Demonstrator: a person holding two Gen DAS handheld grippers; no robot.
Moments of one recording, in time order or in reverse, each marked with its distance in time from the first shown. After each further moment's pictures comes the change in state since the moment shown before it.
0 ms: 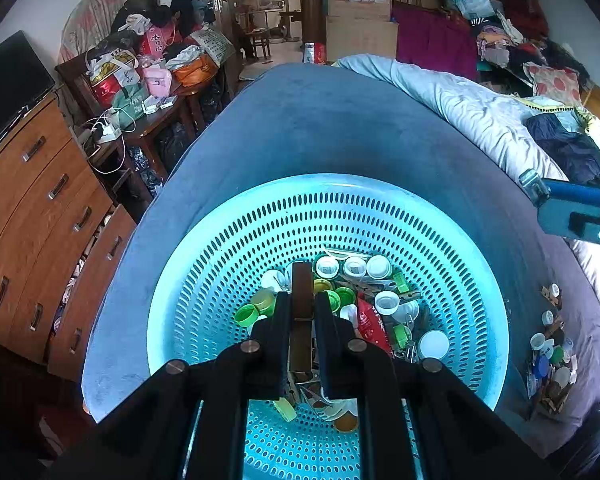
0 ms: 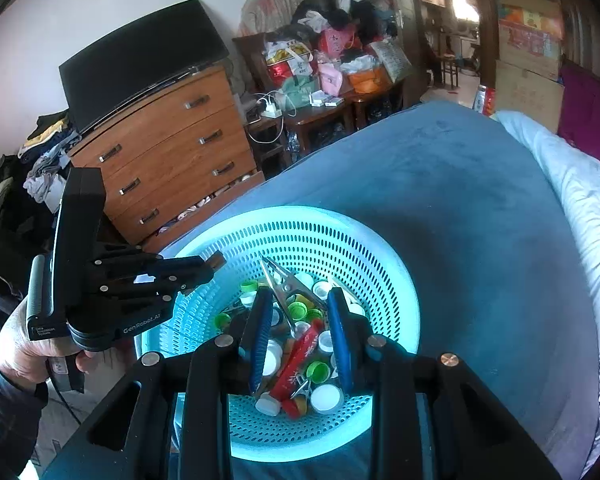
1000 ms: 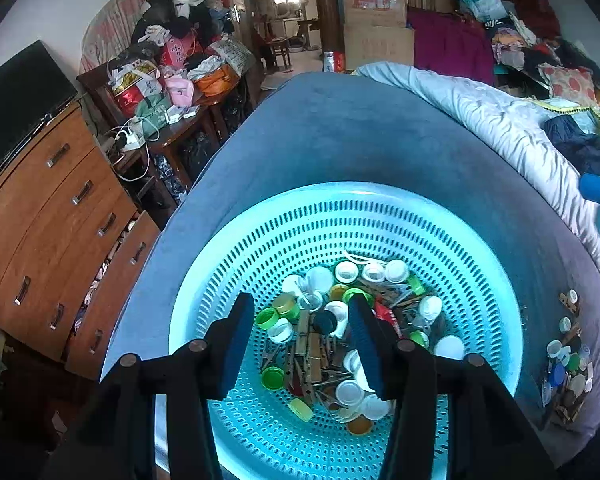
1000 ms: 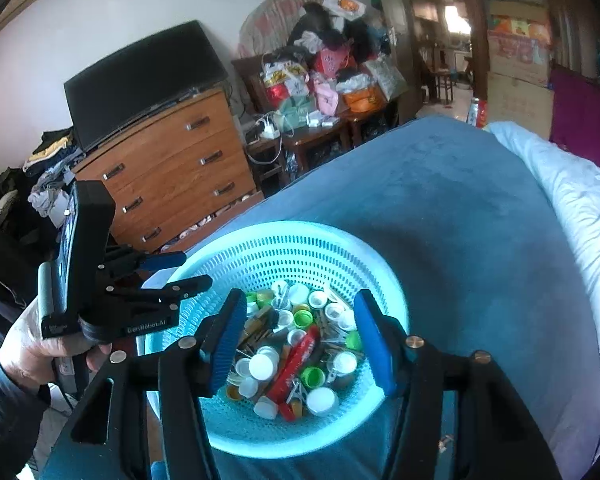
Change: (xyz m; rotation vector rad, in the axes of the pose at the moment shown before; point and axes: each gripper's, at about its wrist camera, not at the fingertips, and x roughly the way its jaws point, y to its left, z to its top) left arm -0.013 -0.012 -0.002 0.002 -0.044 0.089; right arm -0.045 -0.016 -0.028 0.023 -0.116 -0.009
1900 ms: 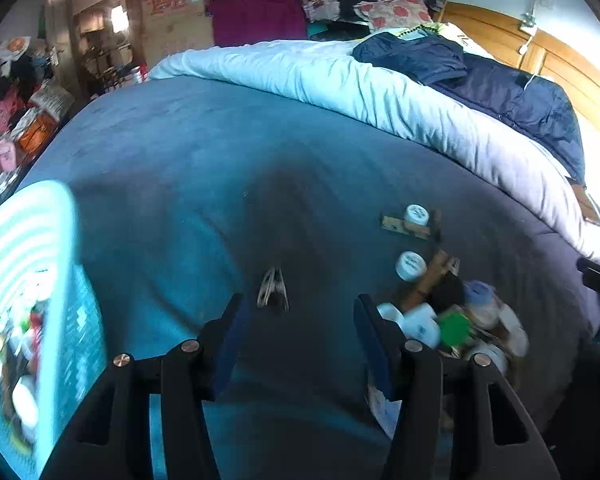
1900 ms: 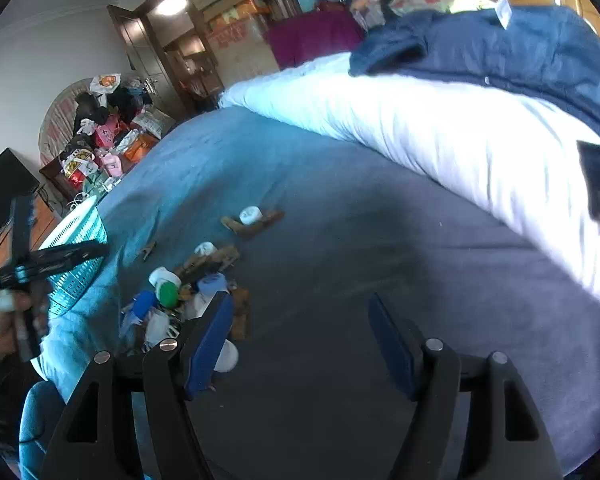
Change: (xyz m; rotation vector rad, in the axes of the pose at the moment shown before) left arm 0.072 -0.308 -0.081 0.356 -0.028 -0.459; right arm -0.237 -0.184 -0.384 0.609 -0.128 -0.511
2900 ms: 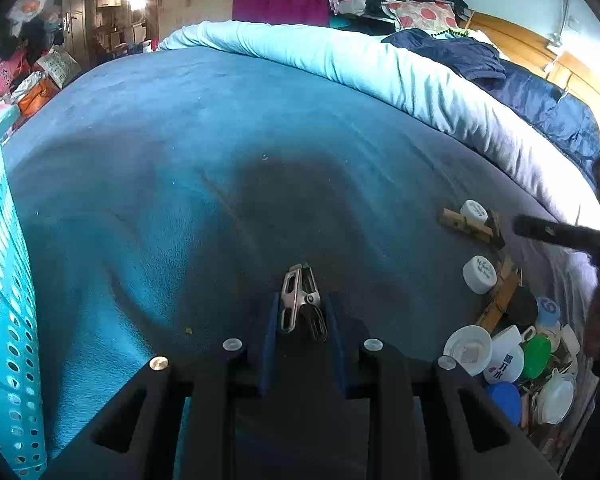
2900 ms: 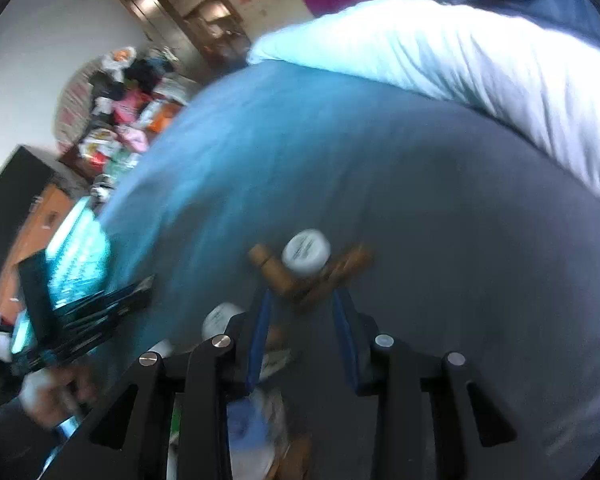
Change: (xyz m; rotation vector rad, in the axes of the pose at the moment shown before) left arm 0.068 0.040 -0.022 -0.111 0.008 -0.028; right arm 0.187 0.054 0.071 0.010 0.154 0.130
